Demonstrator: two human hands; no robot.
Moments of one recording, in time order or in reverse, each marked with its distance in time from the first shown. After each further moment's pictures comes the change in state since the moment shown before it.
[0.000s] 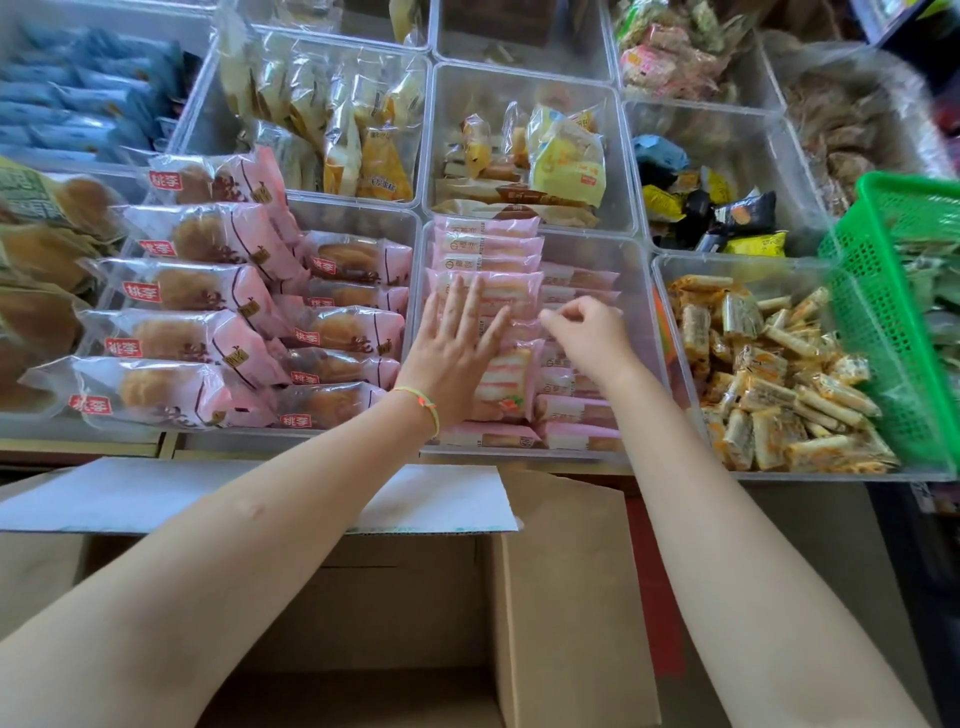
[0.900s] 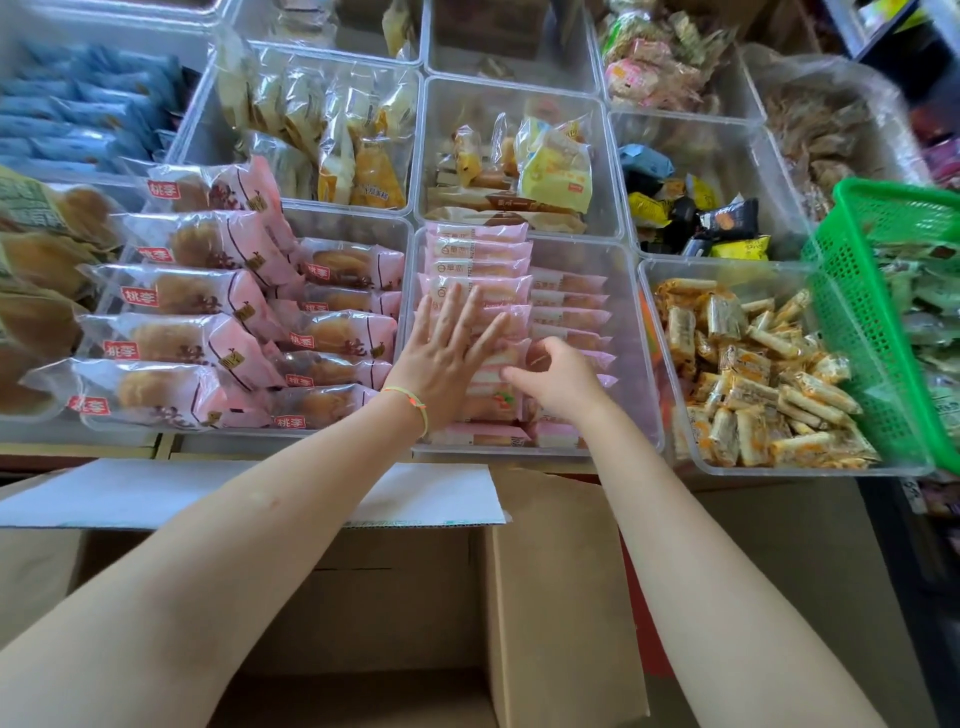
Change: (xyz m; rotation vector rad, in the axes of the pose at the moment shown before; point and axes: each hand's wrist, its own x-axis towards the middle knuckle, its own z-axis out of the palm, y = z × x) left_hand -0.004 -0.004 0.003 -0.028 0.034 0.078; right_hand -0.042 0.010 0.012 -0.078 -0.171 0.016
